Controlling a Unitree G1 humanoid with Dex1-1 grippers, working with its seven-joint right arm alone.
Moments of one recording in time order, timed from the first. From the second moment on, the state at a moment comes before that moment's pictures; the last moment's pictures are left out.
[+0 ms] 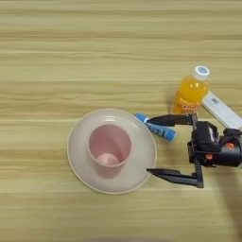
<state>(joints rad) 0.03 -0.58 0.03 -0.16 0.37 -0.05 1.34</state>
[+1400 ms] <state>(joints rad) 0.00 -0.50 0.15 -0.04 0.21 -0.08 1.19</state>
